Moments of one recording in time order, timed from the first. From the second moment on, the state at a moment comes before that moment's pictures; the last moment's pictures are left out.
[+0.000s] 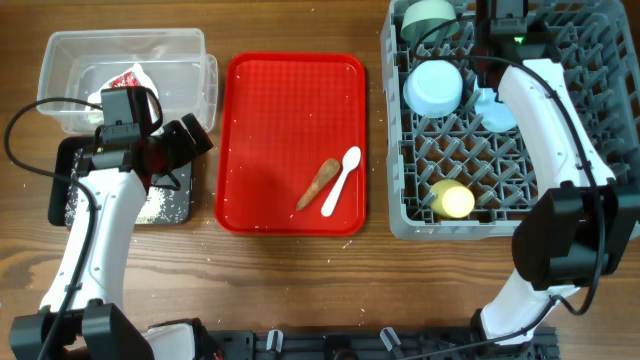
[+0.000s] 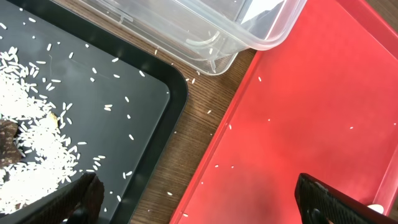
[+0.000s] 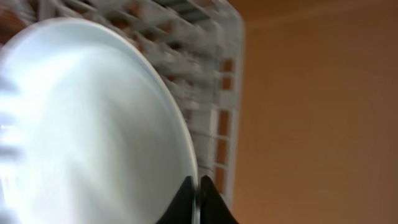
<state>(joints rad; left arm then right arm) 0.11 1.44 1.04 -0.67 0.10 -0.43 0.07 1.91 1.69 -0.75 0.79 -0.48</state>
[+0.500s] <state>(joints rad) 0.11 1.44 1.04 -0.67 0.10 -0.43 0.07 1.58 1.69 -0.83 0.04 -0.03</state>
